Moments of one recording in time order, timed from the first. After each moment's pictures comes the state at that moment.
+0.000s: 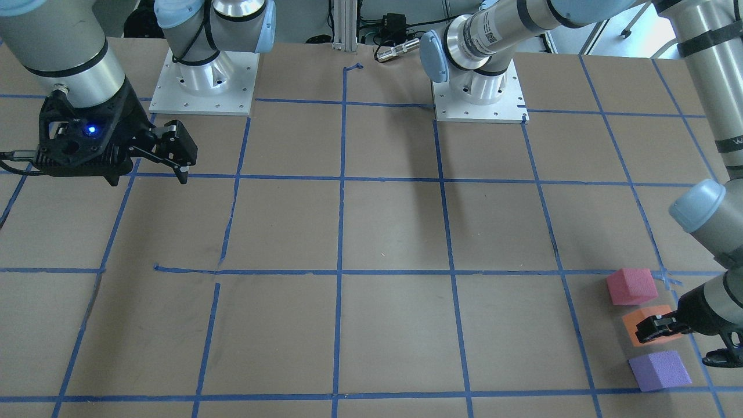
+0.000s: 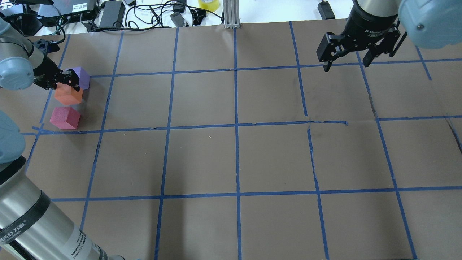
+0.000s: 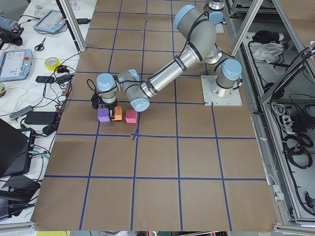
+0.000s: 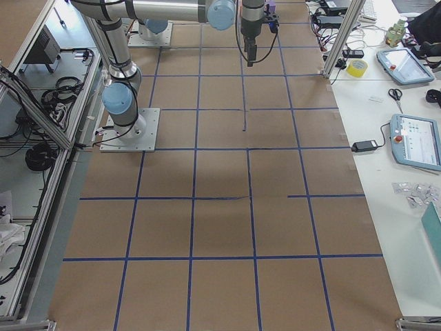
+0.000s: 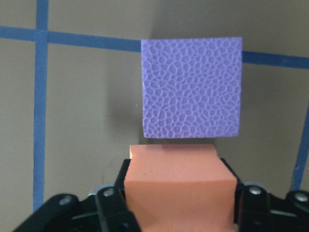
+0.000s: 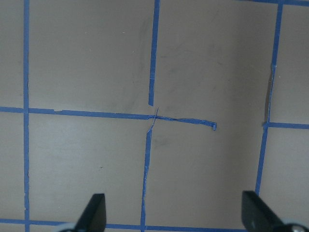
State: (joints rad) left arm -1.06 -2.24 -1.41 -1.01 1.53 0.40; right arm 1.54 -1.49 1.52 -1.63 -1.59 -0.10
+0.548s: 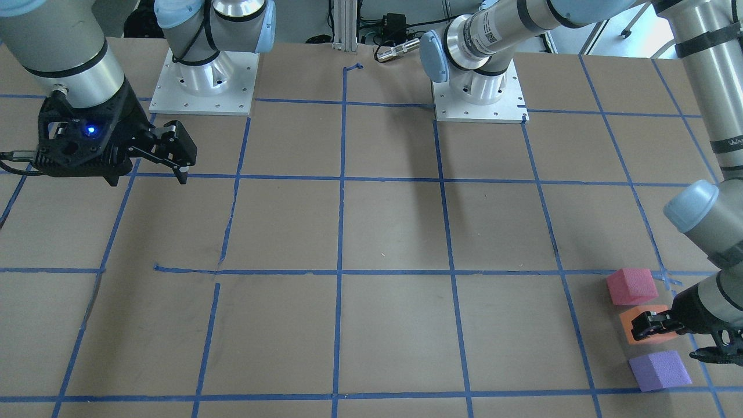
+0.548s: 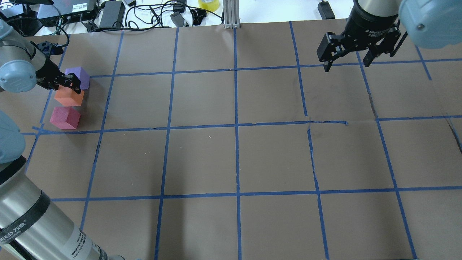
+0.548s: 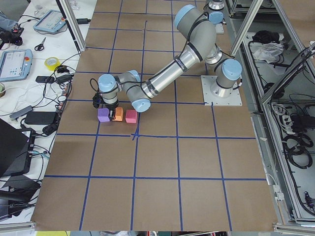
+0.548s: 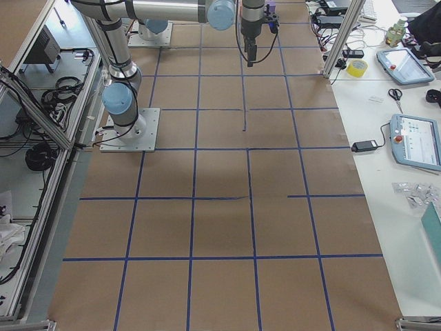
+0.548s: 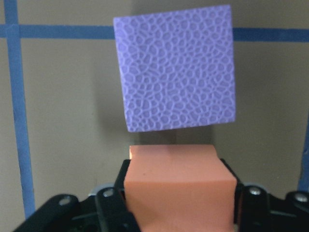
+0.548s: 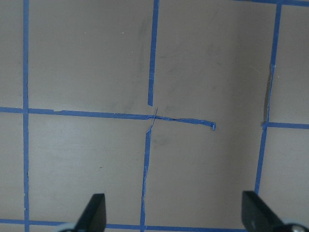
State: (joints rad) left arm -1.06 -2.24 -1.42 -0.99 1.53 0.52; right arm 1.54 -1.49 1.52 -1.63 -1.60 -0.10
